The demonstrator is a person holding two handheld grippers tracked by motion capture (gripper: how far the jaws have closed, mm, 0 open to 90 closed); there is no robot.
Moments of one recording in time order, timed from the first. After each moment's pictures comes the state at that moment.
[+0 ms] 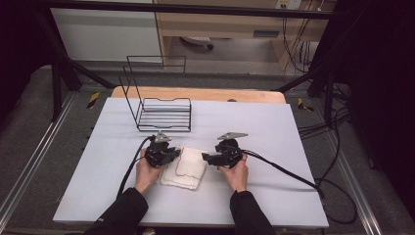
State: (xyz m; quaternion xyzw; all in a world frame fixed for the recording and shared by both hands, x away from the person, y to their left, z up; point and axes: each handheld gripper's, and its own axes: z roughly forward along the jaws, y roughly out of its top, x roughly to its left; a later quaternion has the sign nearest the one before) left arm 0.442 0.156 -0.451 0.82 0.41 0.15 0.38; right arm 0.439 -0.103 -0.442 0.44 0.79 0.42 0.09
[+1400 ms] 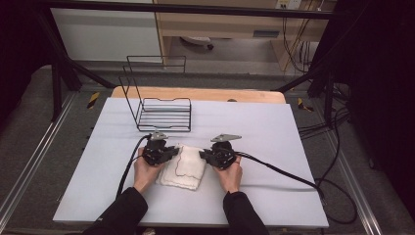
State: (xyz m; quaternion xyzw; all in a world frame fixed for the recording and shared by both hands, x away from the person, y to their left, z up) left arm 0.440 0.166 -0.441 0.80 0.43 0.12 0.41; right arm 0.430 -0.086 -0.440 0.42 0.79 0.45 0.09
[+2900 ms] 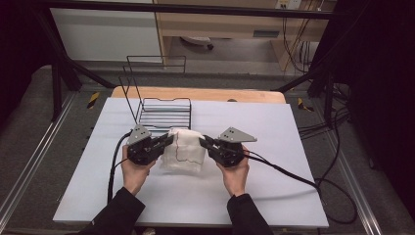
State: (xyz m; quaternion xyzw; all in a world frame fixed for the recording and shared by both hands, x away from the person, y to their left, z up) left arm 0.391 0.182 -0.367 0.73 0.38 0.21 0.54; right arm 0.391 -0.094 -0.366 0.33 0.74 0.56 0.19
